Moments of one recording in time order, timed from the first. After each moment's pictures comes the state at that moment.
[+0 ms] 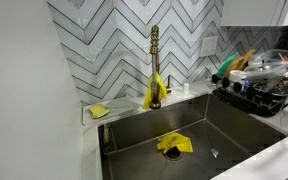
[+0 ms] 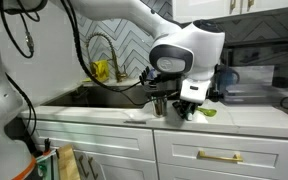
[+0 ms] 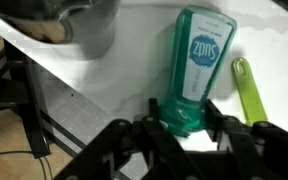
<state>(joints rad) -0.26 0.21 -0.19 -2.08 0.63 2.25 0.94</state>
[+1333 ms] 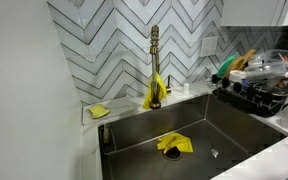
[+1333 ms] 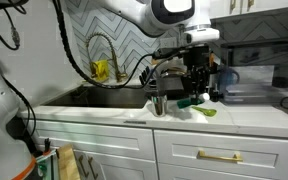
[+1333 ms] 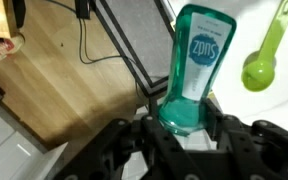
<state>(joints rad) -0.17 0.10 -0.23 -1.93 -0.14 2.04 1.11</state>
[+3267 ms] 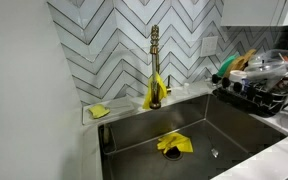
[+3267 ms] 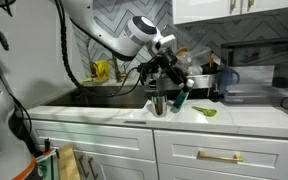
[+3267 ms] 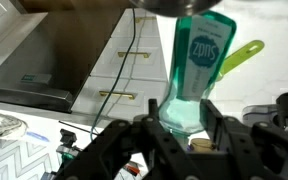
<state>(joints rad) -0.02 0.06 -0.05 -2.09 -0.85 2.13 1.46</state>
